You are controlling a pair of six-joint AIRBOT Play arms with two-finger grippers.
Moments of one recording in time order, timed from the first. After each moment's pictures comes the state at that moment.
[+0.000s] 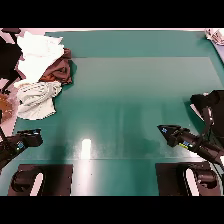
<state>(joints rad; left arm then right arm) -0.02 0.01 0.42 1.46 -1.14 -1.74 -0.14 -0.09 0.19 -0.63 1.05 1.19</state>
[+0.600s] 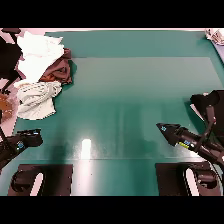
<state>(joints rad) -0.02 0.01 0.42 1.46 -1.13 -1.74 -0.14 -0.03 0.19 -0.52 1.03 1.19</state>
